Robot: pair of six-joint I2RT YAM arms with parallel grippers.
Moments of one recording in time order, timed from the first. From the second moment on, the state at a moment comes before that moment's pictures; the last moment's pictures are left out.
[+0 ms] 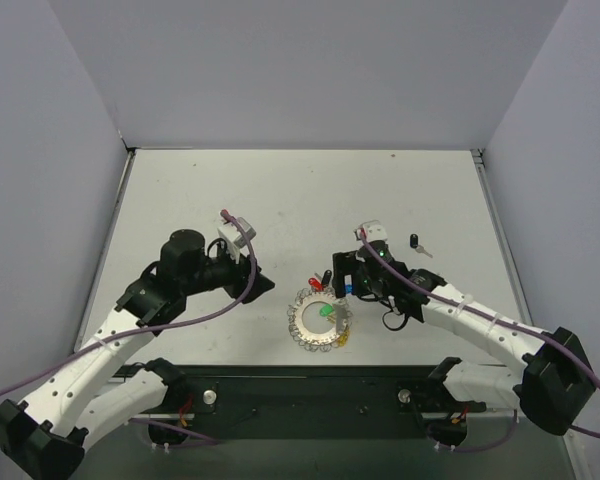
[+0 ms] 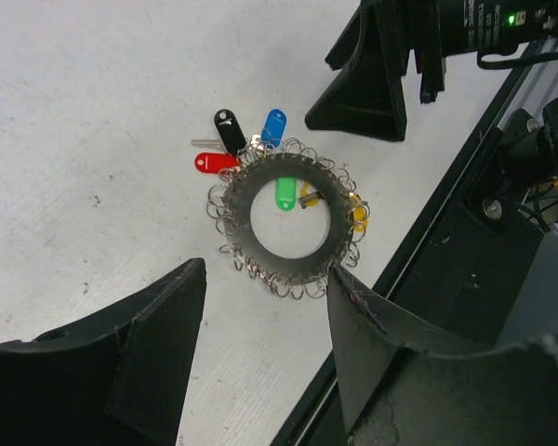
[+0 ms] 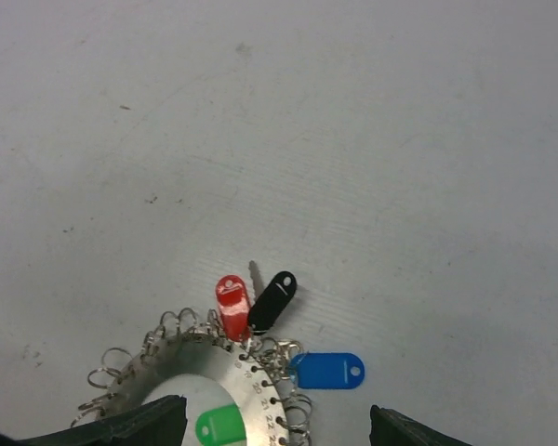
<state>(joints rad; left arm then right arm) -0.58 0.84 0.82 -0.39 0.42 -0.13 0.79 1.16 0.71 -0.28 0.23 0.38</state>
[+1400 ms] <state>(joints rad) -0.58 1.35 0.68 -0.06 0.45 -0.38 0.66 1.18 0.69 -0.54 -0.06 0.51</state>
